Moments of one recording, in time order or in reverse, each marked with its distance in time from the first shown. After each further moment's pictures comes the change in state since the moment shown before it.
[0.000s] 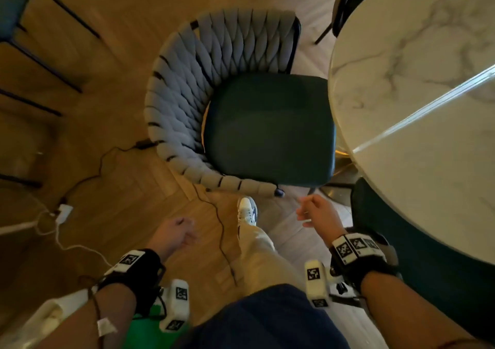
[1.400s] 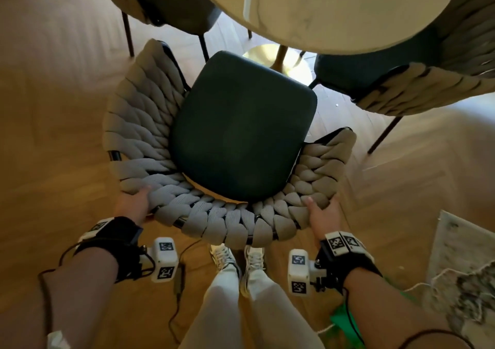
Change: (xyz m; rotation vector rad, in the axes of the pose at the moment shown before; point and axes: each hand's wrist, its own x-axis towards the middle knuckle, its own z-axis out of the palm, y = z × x) left_hand 0.316 0.378 -0.221 0.502 -0.159 0.386; right_hand 0.047 -0.183 0.338 0.974 1.134 0.647
